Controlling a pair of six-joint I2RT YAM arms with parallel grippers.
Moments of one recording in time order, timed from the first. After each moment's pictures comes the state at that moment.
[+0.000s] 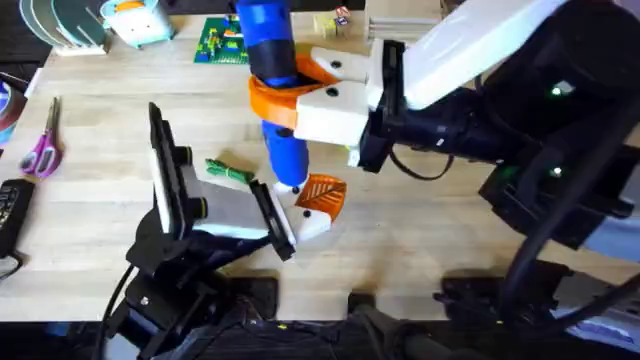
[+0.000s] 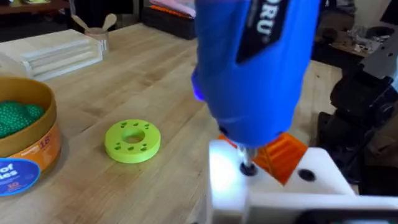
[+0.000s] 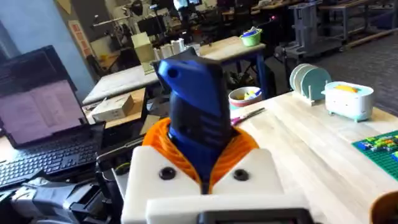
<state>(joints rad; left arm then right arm) -0.49 0.02 0.01 -0.06 0.63 -0.11 0.81 1.12 0.68 0.61 -0.53 0.31</state>
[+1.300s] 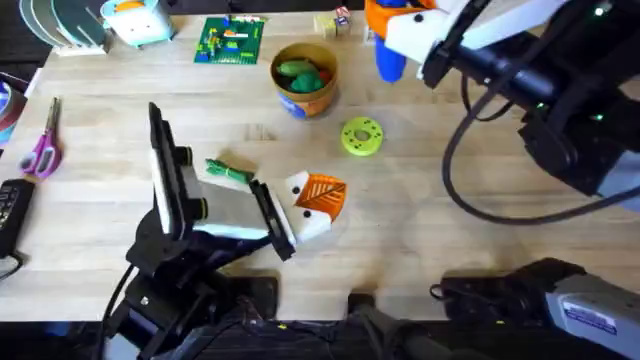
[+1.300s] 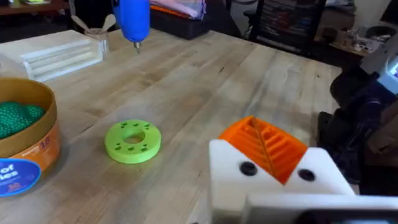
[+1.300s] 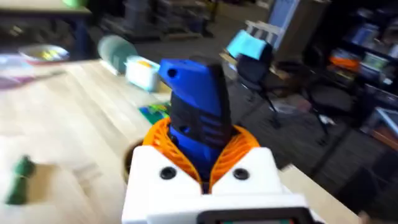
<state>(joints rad) -0.49 0.02 0.01 -0.06 0.63 -0.11 0.37 1.15 0.67 0.54 -0.45 -0.21</state>
